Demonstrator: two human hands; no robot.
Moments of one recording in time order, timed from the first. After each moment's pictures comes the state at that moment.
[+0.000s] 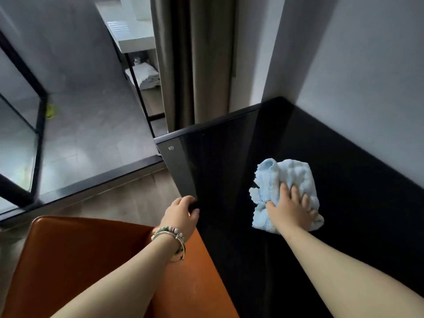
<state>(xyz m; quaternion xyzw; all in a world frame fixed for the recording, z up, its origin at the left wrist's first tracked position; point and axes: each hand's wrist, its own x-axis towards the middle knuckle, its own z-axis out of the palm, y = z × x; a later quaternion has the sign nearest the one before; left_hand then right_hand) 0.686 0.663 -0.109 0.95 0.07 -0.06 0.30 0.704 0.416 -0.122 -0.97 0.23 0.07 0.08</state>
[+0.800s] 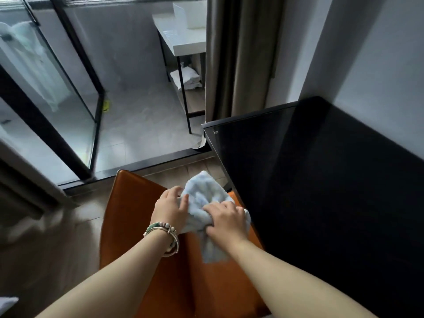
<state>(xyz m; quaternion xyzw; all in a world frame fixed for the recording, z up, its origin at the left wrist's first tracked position) 0.566 0.757 -0.077 0.93 0.18 0.05 0.33 0.573 0.611 -0.106 -0.96 -0.21 0.04 0.19</state>
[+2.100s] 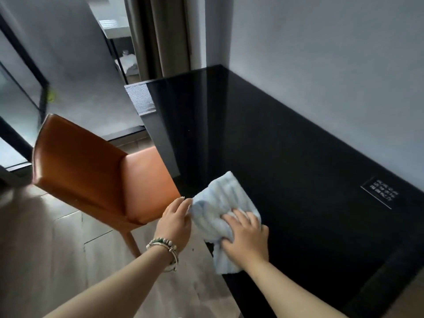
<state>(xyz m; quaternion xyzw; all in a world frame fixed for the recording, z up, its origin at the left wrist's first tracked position) 0.225 0.436 -0.115 0.95 -0.02 0.01 0.30 0.196 0.252 -0.127 -0.99 -0.03 0.05 0.16</state>
